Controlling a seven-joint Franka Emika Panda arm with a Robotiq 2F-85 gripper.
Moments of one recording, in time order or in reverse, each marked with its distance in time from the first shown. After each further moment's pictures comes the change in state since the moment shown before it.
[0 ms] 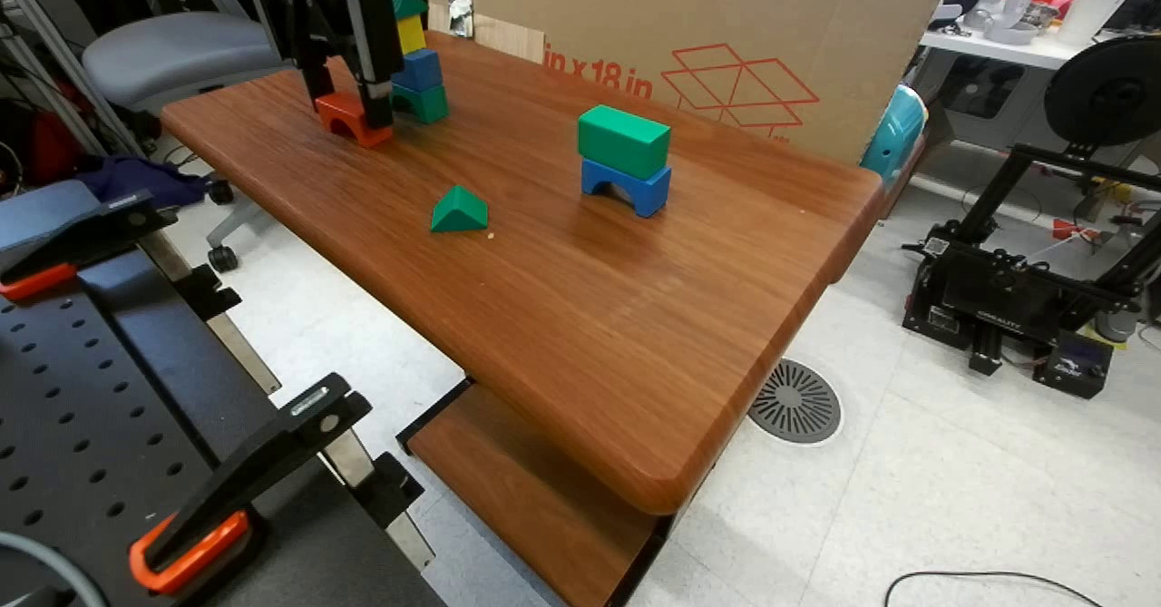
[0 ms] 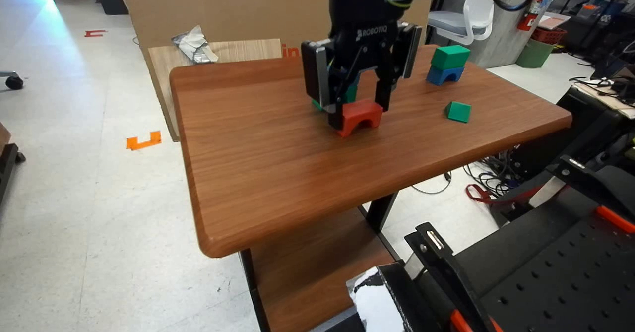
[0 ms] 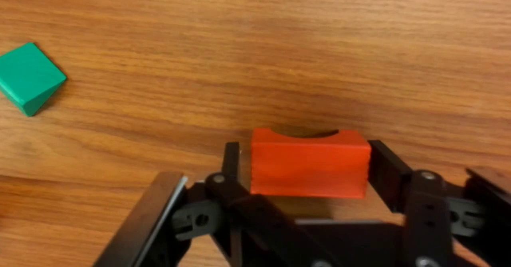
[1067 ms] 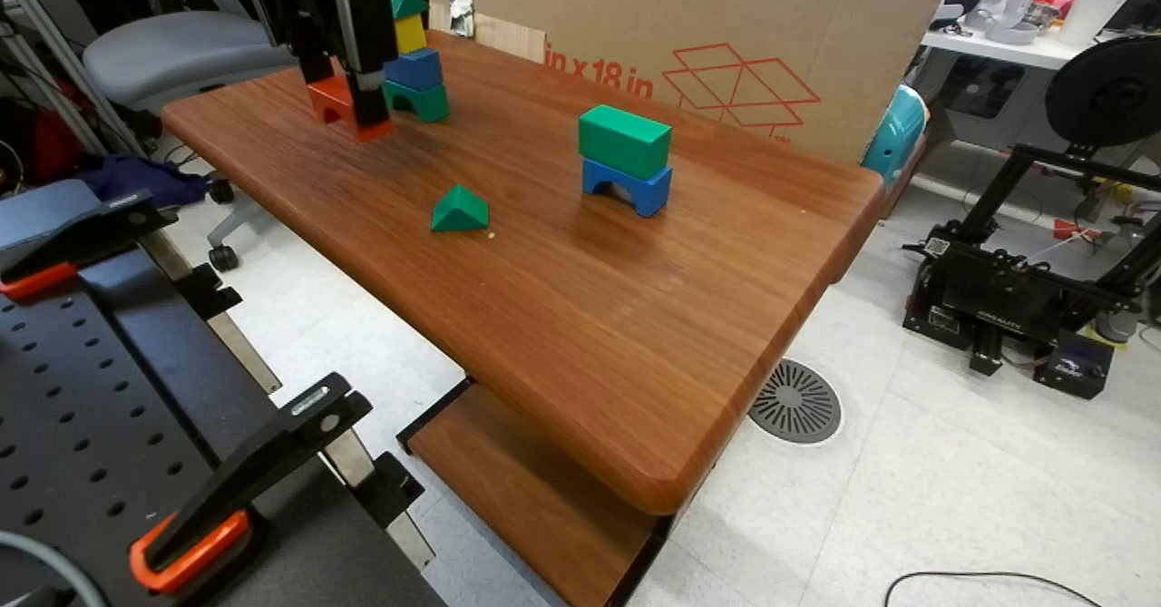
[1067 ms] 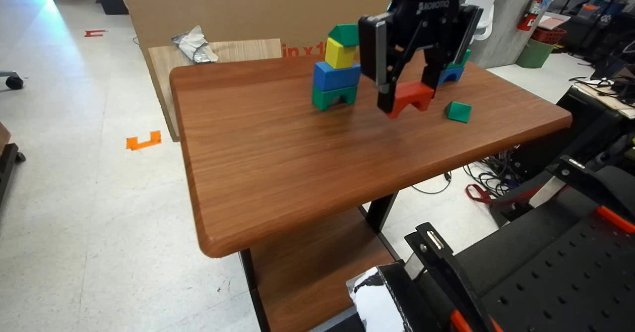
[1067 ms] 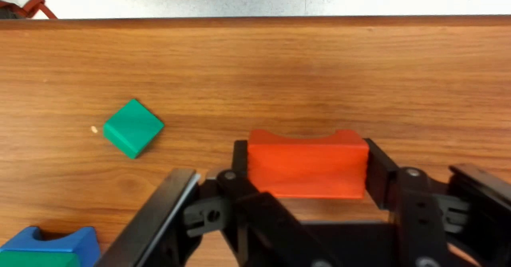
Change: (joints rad) arm -0.062 -0.146 -0.025 -0.138 0.012 0.006 0.000
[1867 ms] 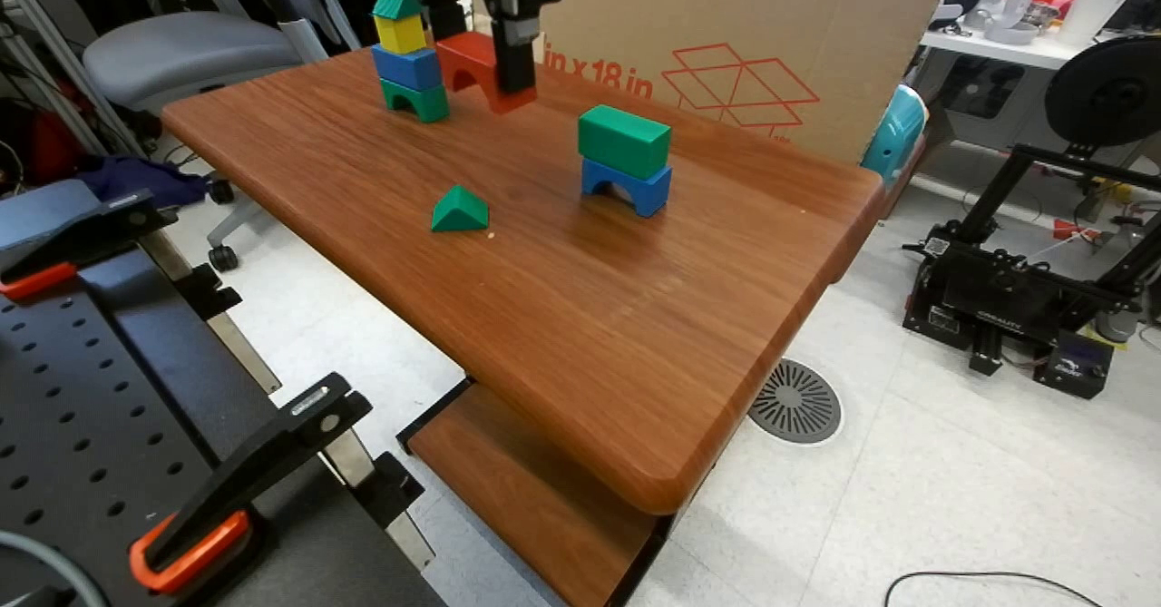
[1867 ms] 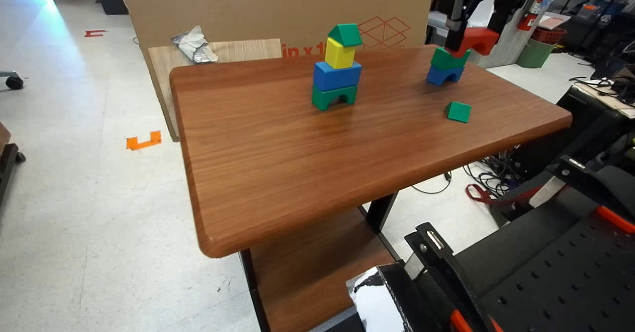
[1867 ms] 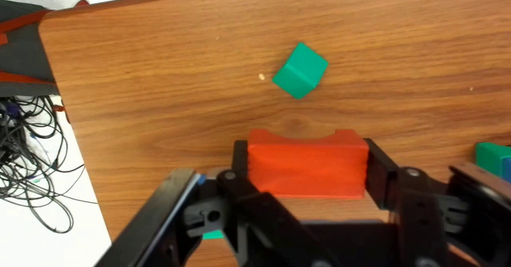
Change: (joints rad) arm -0.159 -0.060 -0.076 0.064 -0.001 -0.062 -0.105
